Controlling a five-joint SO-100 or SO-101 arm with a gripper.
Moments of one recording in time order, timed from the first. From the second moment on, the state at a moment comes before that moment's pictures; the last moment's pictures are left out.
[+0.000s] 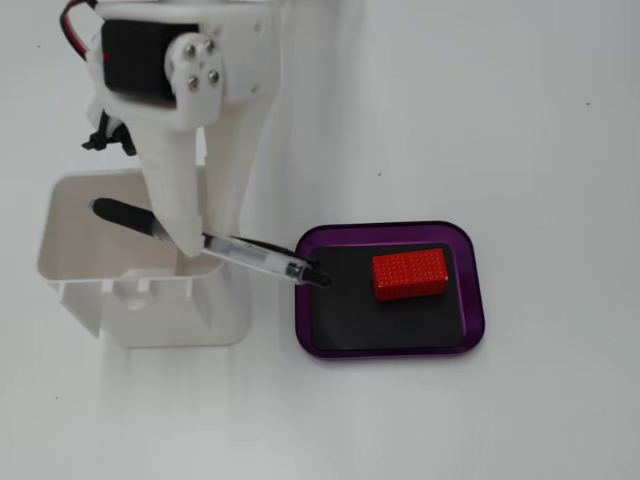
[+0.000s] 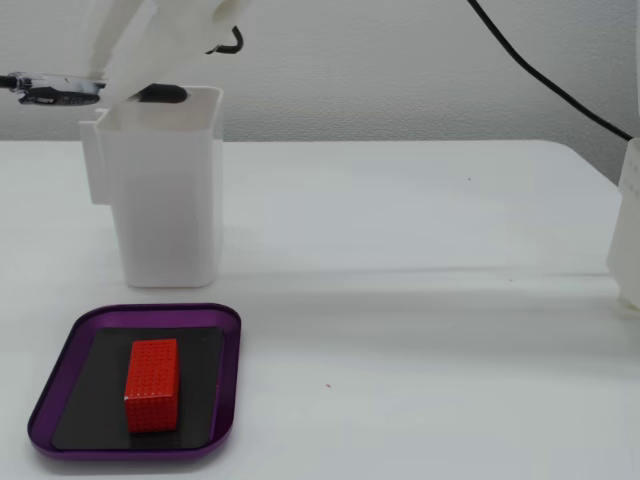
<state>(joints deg) 12.8 73.8 51.6 60.6 19.7</state>
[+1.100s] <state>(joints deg) 10.2 110.5 50.3 84.6 -2.5</state>
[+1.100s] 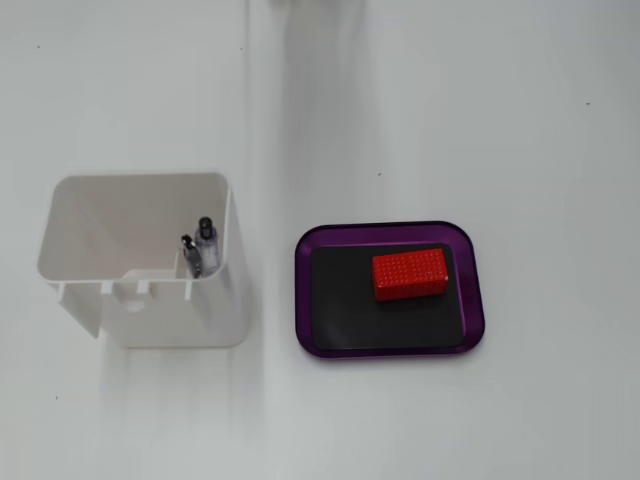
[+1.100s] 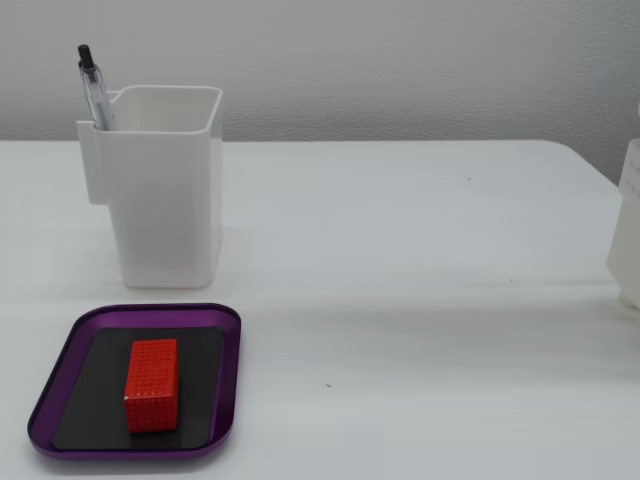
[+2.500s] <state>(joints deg) 9.9 191.5 173.4 68.7 2.3</state>
